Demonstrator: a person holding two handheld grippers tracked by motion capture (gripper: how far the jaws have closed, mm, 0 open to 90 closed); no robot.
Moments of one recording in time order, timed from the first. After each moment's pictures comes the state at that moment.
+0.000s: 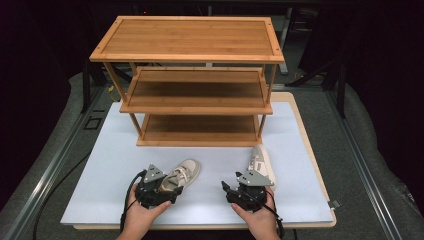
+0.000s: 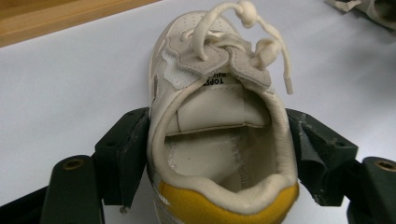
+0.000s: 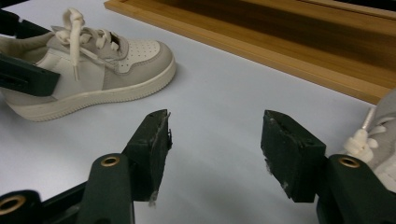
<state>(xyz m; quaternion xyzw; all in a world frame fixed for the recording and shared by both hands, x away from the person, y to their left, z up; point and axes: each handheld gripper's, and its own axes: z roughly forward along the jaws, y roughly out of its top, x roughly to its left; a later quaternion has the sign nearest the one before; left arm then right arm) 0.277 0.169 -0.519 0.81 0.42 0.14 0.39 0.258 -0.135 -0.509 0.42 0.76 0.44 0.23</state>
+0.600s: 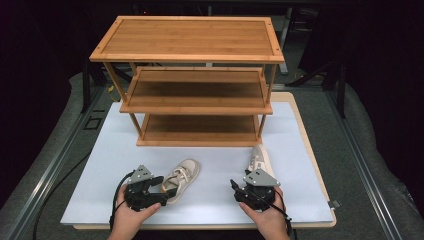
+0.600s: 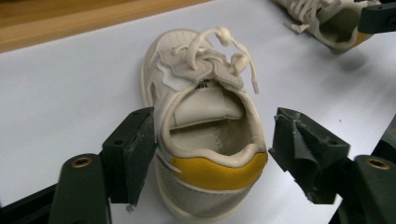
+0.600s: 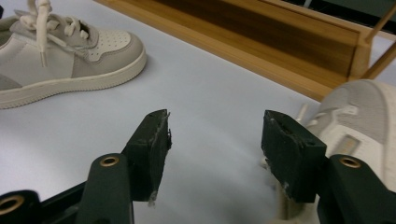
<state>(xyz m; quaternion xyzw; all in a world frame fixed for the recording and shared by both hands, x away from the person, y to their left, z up) 0.268 0.195 -0.503 0.79 0.41 0.10 0.44 0.255 -0.153 -0.498 0.41 0.77 0.40 0.27</state>
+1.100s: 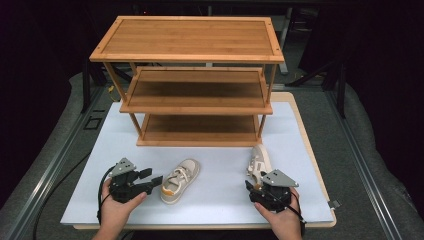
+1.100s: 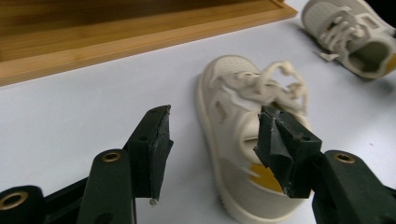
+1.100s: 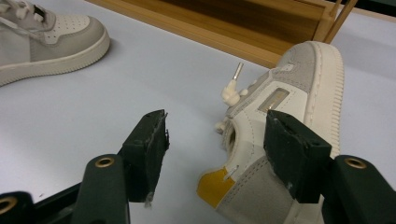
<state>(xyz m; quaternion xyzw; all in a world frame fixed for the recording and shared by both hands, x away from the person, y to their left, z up) 0.282 0.233 -0.496 0.76 0.44 0.13 0.45 0.253 -0.191 -0.504 0.44 0.76 0.39 0.27</state>
